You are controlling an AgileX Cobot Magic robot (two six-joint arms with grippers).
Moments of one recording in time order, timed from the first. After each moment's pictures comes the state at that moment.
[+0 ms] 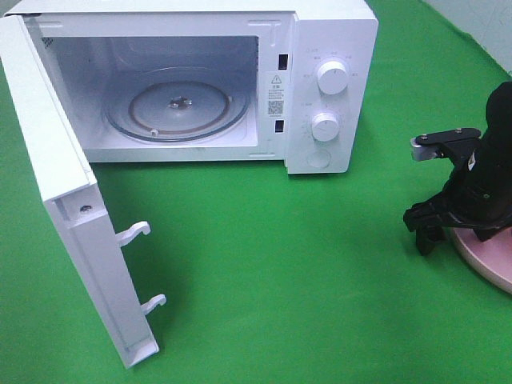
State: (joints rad) left arm 0.05 -0.01 -0.50 -0.08 1.05 0.02; right arm 0.11 1.90 -0.90 -0.16 0.46 0.08
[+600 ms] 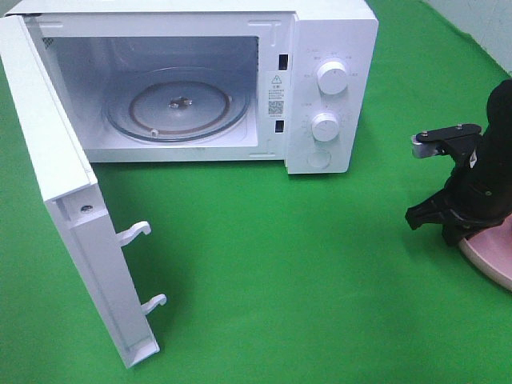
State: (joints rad) left arm 0.05 -0.01 -0.50 -0.08 1.05 0.02; right arm 0.11 1.90 -0.91 -0.19 0.46 0.08
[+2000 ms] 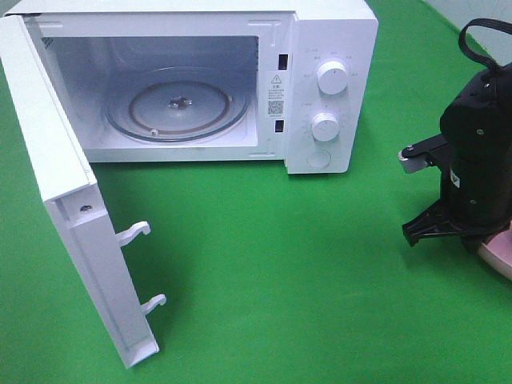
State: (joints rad) left arm 0.05 -0.01 -0.50 -0.08 1.05 0.02; right arm 0.30 1.87 -0.90 -0.56 0.71 0.57
